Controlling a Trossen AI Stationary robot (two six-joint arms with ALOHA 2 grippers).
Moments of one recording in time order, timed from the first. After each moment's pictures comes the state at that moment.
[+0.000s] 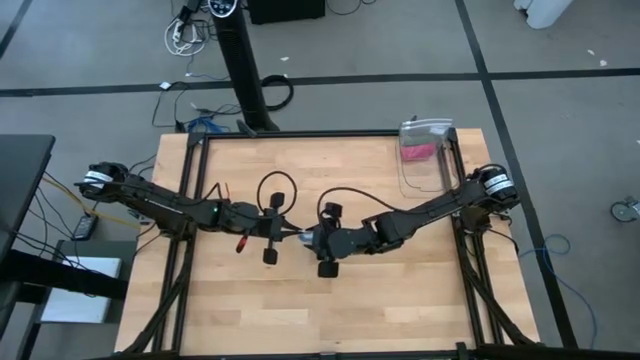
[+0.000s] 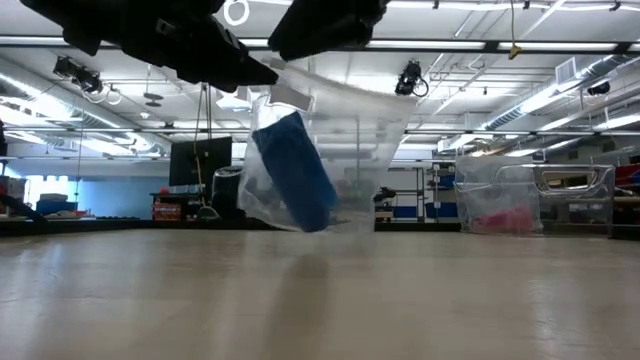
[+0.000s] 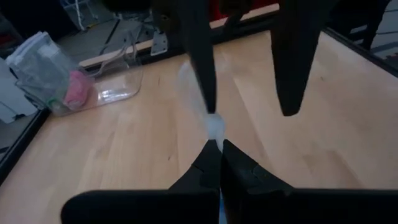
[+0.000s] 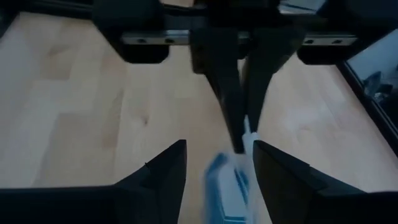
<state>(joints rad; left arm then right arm) -0.19 1.25 0.58 0.34 -0.17 0.18 0.31 1.79 1.39 -0.22 0.48 0.08</state>
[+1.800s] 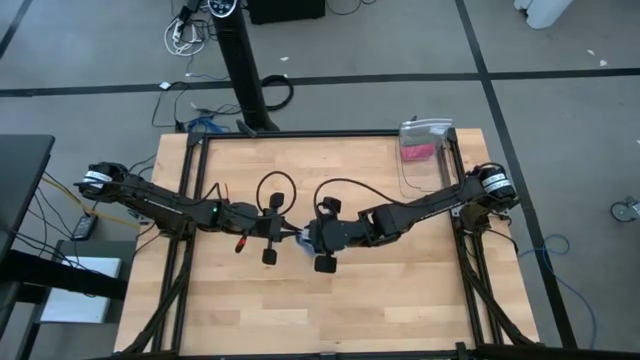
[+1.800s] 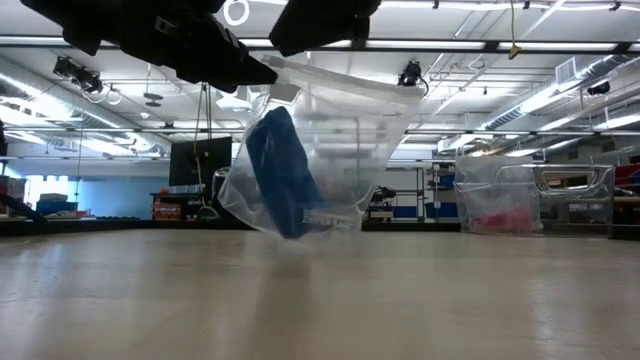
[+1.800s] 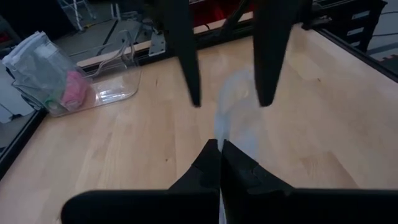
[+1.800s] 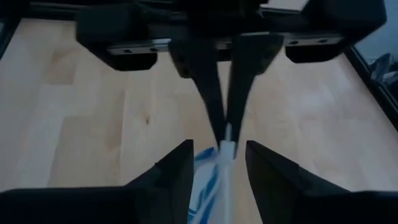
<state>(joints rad) -0.19 1.25 0.58 0.34 -0.16 0.17 0.28 1.80 1.49 -0.37 0.42 0.14</state>
